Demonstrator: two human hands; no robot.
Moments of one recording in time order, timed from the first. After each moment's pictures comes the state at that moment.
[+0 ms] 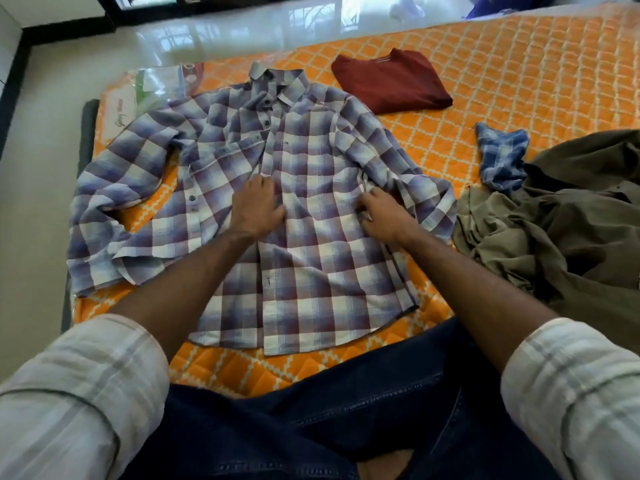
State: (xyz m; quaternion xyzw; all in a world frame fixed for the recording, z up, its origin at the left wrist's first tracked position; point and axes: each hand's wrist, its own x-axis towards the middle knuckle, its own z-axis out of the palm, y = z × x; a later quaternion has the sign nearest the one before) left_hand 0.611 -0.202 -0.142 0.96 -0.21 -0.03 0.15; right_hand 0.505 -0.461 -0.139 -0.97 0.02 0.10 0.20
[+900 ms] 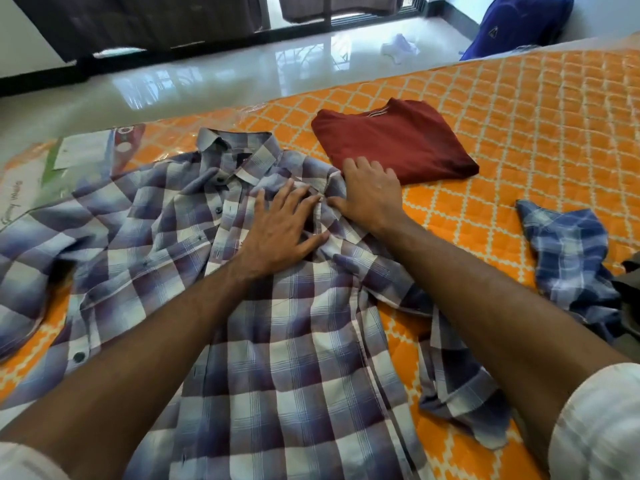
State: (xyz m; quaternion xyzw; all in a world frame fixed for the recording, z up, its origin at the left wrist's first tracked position) left_hand 0.810 -0.363 -0.201 0.92 -0.39 0.04 0.03; right_hand 0.777 -0.563 -0.174 -0.99 0.08 -0.13 0.04
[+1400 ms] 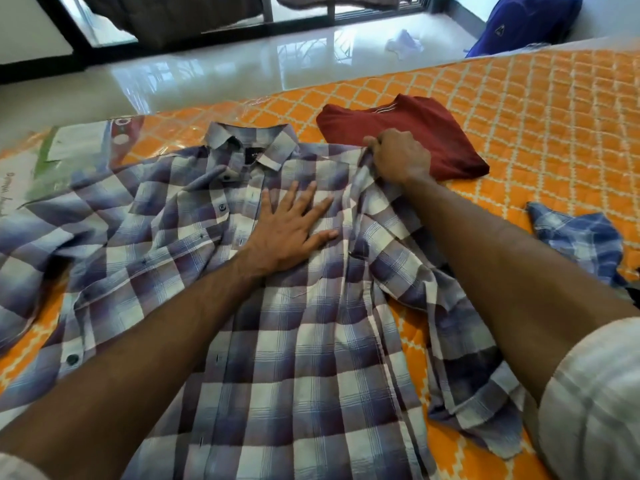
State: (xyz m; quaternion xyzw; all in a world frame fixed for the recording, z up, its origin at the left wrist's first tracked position) left_hand 0.815 -0.369 -0.212 0.92 -0.39 -0.02 0.03; right_hand 0.817 -0.605 -0.142 -0.95 0.24 -0.06 0.18
